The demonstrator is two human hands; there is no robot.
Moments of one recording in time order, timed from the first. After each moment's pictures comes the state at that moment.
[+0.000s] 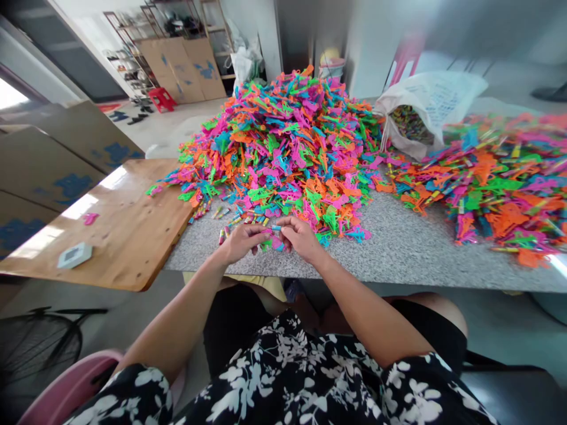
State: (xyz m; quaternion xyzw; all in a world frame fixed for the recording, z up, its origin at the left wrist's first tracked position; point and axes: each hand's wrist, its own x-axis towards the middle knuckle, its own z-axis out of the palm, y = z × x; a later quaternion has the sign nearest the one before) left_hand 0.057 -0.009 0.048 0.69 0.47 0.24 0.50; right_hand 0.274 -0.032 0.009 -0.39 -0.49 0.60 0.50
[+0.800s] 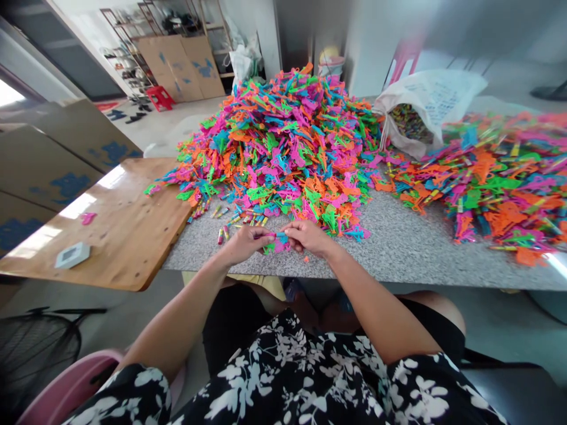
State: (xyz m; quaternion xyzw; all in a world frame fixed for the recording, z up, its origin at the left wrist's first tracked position) left_hand 0.070 -0.015 0.041 0.67 0.48 0.23 0.52; right_hand 0.307 -0.026 0.014 -0.40 -0.50 0.68 0.36
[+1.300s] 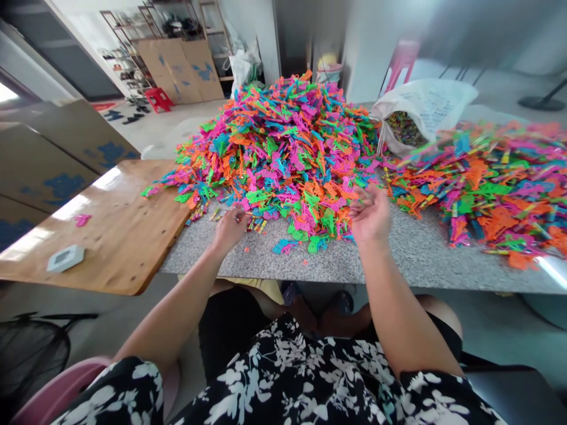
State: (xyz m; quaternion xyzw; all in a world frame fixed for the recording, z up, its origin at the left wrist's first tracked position) left_hand 0.026 0.057 0.003 0.68 0.67 0.27 0.14; right_hand 0.414 -0.005 0.036 -0.44 -0.28 0.40 0.75
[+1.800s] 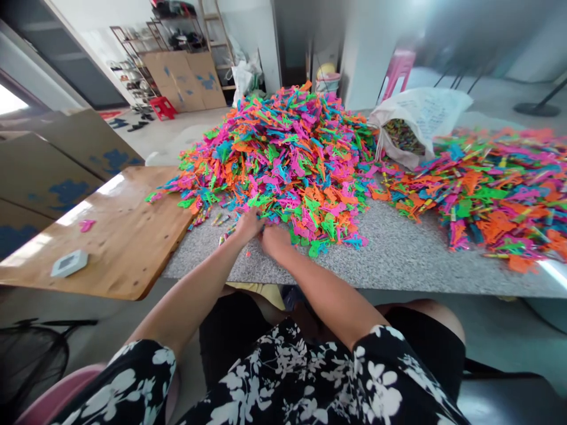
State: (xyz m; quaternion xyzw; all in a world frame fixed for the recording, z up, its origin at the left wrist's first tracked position) left_hand 0.070 0.095 -0.010 0.68 0.67 0.23 0.21; right_hand 0.194 0.022 0.000 -0.64 -0.73 0.22 0.13
